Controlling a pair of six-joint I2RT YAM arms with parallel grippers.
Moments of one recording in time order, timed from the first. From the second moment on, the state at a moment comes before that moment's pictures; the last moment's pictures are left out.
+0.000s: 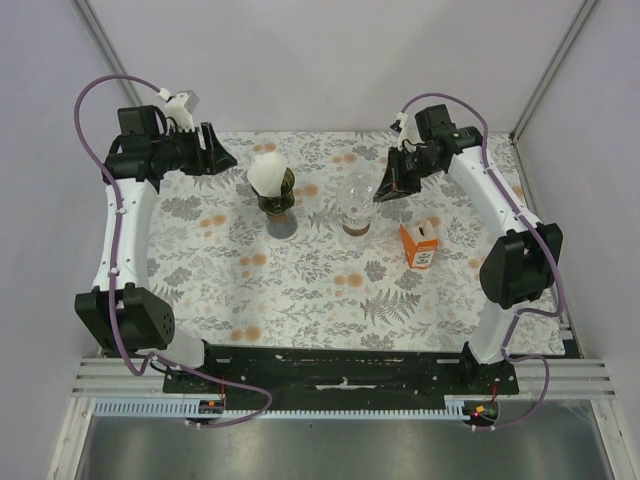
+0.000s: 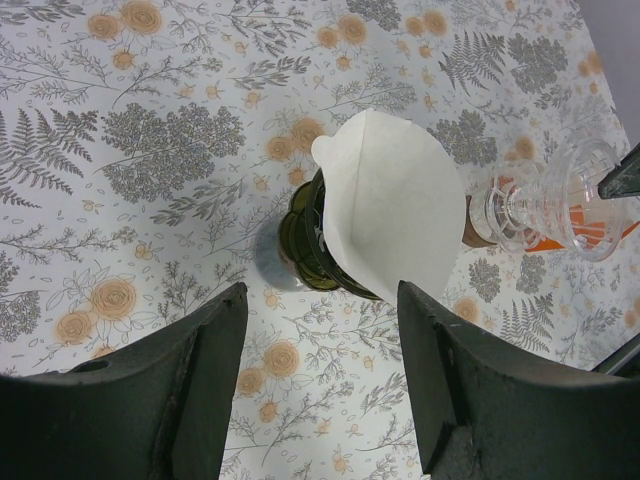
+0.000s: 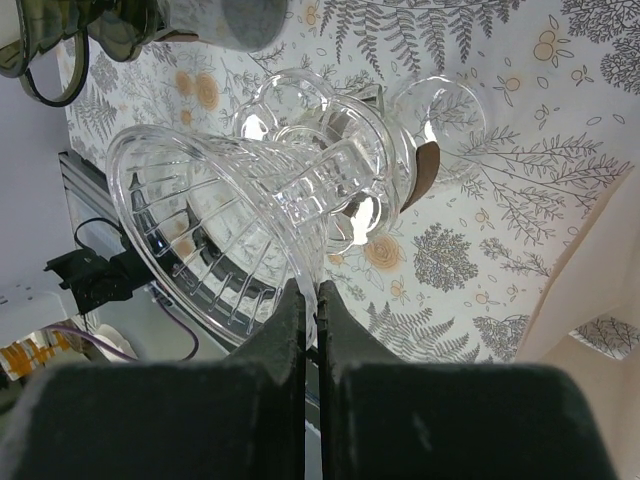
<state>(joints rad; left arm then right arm) 0.11 1.51 1.64 -0.75 0.64 0.00 0.25 1.85 1.81 -1.01 -0.58 0.26</state>
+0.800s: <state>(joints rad) 0.11 1.51 1.64 -0.75 0.64 0.00 0.25 1.86 1.86 -1.09 -0.55 0.21</state>
